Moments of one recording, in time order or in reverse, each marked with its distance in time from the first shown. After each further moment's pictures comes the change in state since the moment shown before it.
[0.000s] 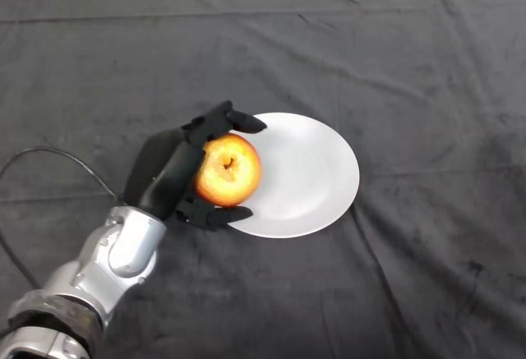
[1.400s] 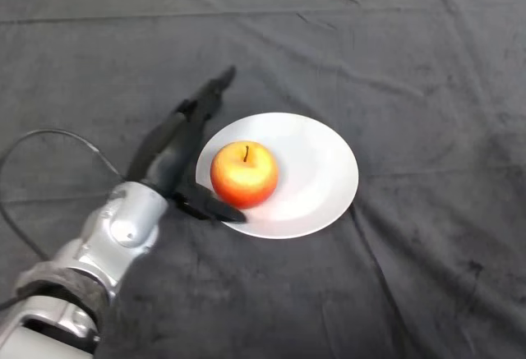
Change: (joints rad) left arm -0.068 0.156 0.116 0.041 -0.276 0.068 -0.125; right arm -0.002 0.000 0.000 0.000 0.000 -0.003 0.000
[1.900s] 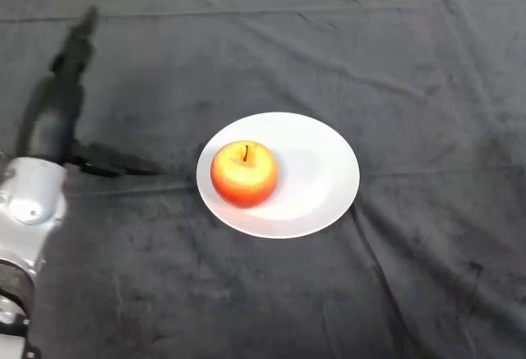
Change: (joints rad) left arm 0.010 0.155 0.178 0.001 -0.119 -0.023 0.042; right arm 0.000 0.000 0.000 0.000 0.000 -0.001 0.000
